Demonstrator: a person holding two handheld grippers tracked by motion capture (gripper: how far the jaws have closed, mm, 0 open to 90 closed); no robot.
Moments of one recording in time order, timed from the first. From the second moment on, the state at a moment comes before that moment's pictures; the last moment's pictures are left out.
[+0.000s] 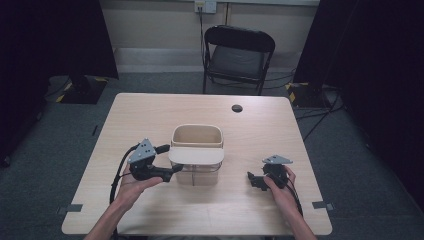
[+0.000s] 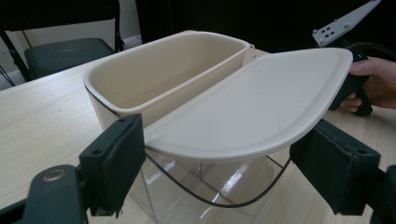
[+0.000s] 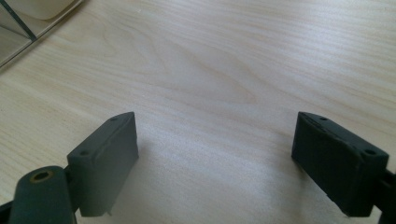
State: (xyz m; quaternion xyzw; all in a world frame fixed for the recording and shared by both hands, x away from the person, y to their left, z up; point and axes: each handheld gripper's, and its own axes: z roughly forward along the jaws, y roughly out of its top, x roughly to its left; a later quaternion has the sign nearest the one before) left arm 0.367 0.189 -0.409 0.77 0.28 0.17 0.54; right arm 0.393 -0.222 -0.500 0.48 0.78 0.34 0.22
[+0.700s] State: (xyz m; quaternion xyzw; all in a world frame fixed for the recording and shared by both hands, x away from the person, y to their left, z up) left arm 0.373 0.188 -0.406 0.76 0.29 0.17 0.55; right arm 0.393 -0.222 -0.500 0.48 0.78 0.34 0.22
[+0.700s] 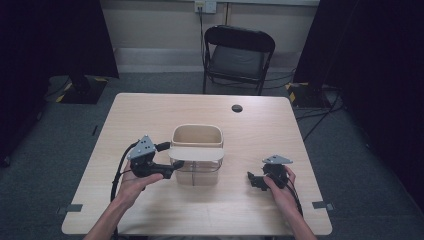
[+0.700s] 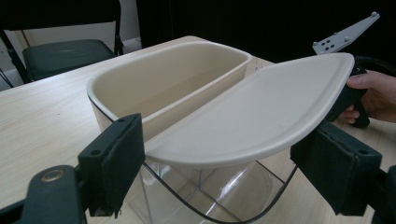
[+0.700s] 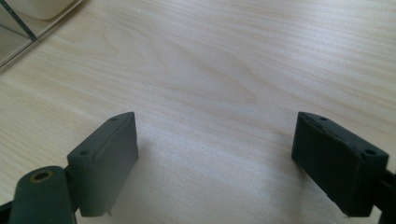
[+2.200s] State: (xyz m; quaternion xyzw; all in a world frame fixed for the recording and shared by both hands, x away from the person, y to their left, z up) left arm 0.378 0.189 -0.407 0.76 0.29 0.16 0.56; right arm 0.393 -0.222 -0.500 0.48 0.78 0.34 0.22
